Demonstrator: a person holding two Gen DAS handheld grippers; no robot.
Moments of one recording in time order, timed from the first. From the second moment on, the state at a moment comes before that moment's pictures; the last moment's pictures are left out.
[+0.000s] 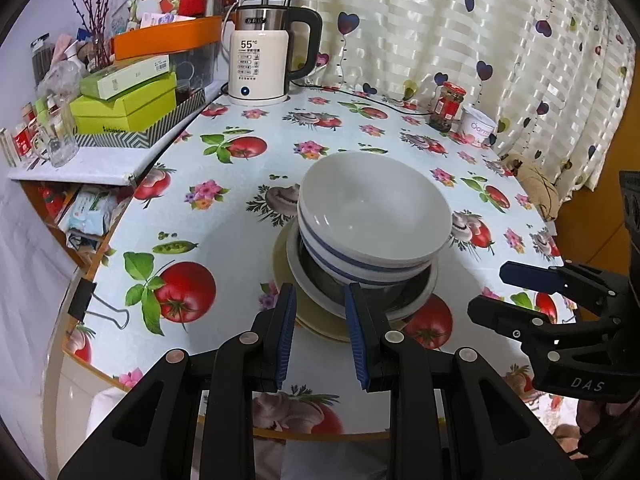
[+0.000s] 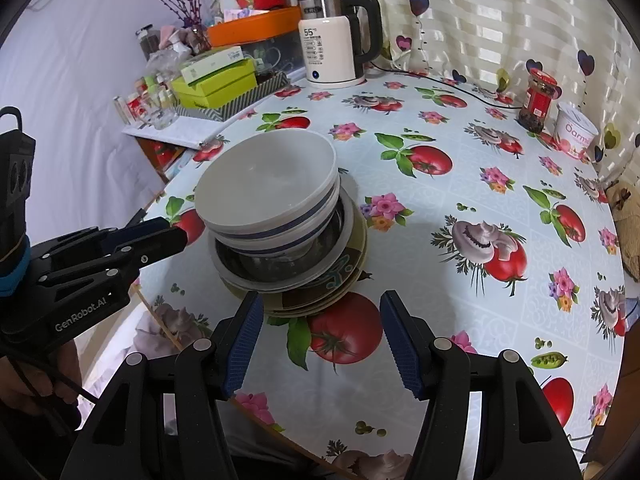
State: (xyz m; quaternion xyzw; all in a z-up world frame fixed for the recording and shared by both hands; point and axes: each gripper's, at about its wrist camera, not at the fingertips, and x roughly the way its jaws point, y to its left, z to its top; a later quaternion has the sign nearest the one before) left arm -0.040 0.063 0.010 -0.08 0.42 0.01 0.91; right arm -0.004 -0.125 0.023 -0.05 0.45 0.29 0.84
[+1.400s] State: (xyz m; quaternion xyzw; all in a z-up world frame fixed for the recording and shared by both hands) left arm -0.040 0.062 0.005 -0.07 0.43 0.03 0.90; right arm -0.008 -0.124 0.020 -0.06 0.46 0.29 0.84
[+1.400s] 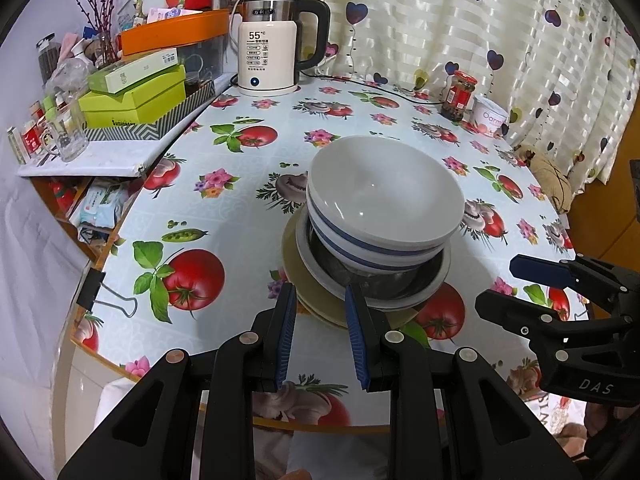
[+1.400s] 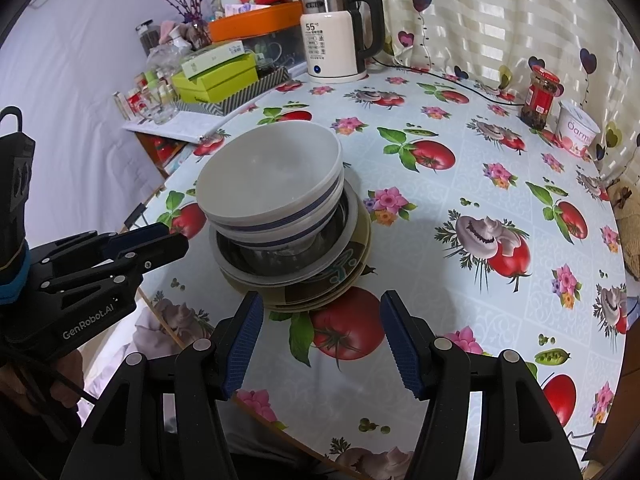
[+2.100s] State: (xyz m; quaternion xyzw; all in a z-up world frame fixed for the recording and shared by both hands) left arm -0.041 0.062 0.003 -0.07 0.43 0.03 0.90; right arm -0.009 -0.120 0.019 -0.06 0.46 0.29 0.84
